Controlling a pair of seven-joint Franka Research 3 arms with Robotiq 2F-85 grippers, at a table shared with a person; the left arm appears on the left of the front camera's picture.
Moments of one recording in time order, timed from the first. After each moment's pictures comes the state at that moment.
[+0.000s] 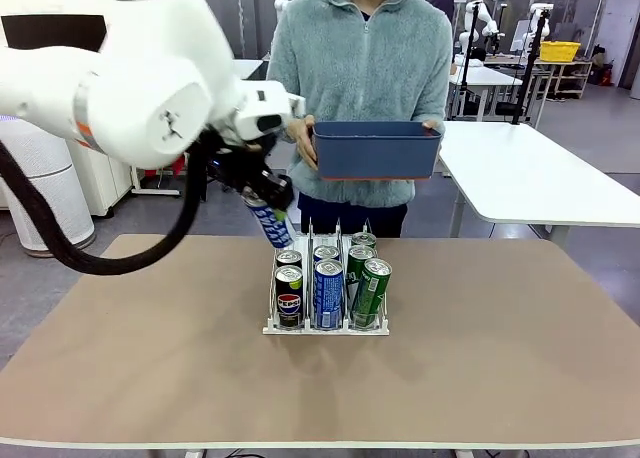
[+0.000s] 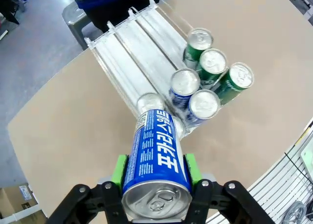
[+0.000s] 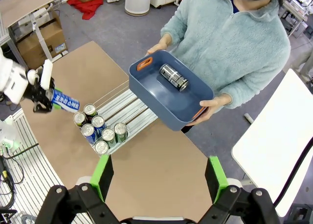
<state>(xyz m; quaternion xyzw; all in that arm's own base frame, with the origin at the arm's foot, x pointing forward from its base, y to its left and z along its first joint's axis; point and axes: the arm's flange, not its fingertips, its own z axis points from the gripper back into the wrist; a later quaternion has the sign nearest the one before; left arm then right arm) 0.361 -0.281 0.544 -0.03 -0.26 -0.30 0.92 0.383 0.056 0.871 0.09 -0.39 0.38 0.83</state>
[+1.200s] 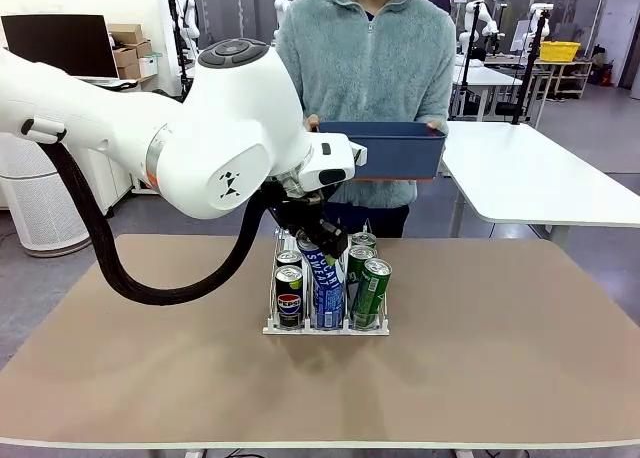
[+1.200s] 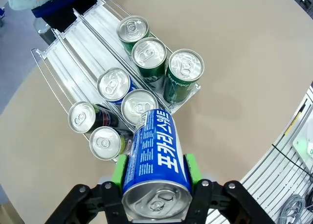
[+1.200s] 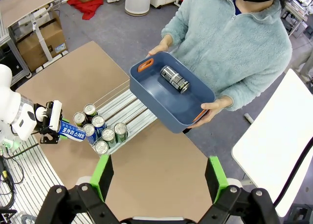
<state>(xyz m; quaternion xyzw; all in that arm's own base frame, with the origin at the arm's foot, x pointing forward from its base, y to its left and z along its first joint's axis) 0.335 -0.355 0.493 -0.04 -0.24 -0.36 0.90 0.383 0.056 0.871 0.09 -0.39 0.38 0.83</state>
